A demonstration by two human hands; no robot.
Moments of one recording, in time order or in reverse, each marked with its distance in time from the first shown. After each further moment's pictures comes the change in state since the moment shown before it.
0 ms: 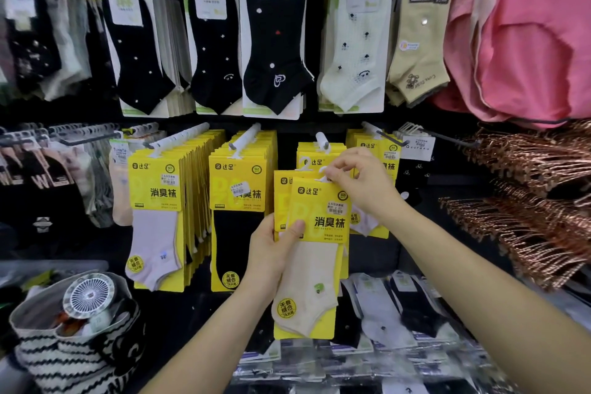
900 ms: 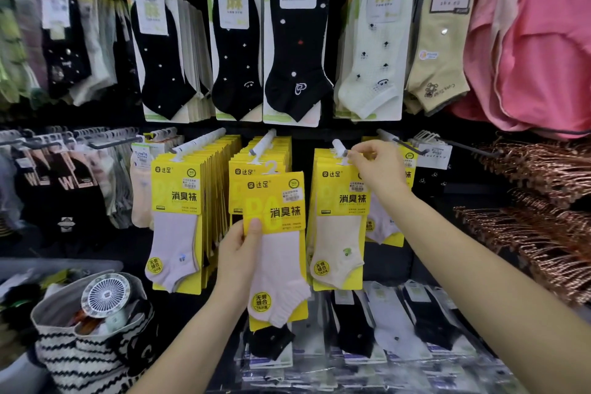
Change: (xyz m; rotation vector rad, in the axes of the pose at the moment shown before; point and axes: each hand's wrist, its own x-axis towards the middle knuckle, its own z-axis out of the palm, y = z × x) left_hand 0.001 0.016 -0.057 0.123 0.222 0.009; right_hand 0.040 -0.001 0.009 -0.092 0.252 0.164
